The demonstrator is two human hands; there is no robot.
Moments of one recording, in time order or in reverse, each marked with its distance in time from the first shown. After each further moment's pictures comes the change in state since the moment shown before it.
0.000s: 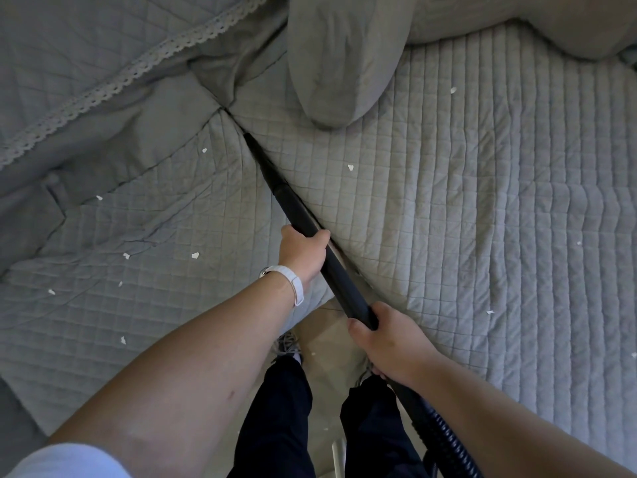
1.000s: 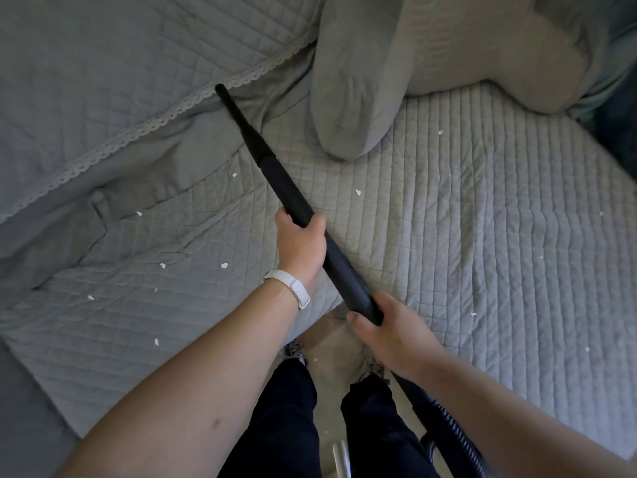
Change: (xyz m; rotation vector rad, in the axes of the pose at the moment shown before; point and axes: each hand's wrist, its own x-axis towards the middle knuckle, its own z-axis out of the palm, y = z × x) left_hand -0.074 0.074 -0.078 -0.348 0.017 0.178; right_hand -0.075 -0.074 0.003 0.002 0.115 -0.110
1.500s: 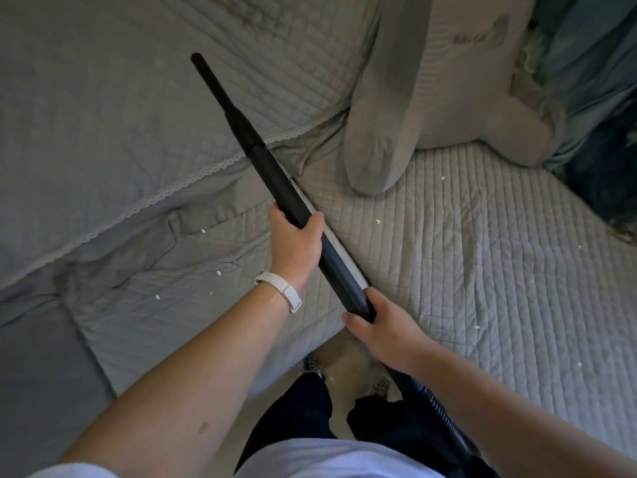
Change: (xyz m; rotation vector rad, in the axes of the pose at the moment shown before) left_hand -0.085 0.094 -0.117 -0.037 0.004 0.259; right_hand -0.098 -0.086 0.039 -0.010 -0.023 -0.198
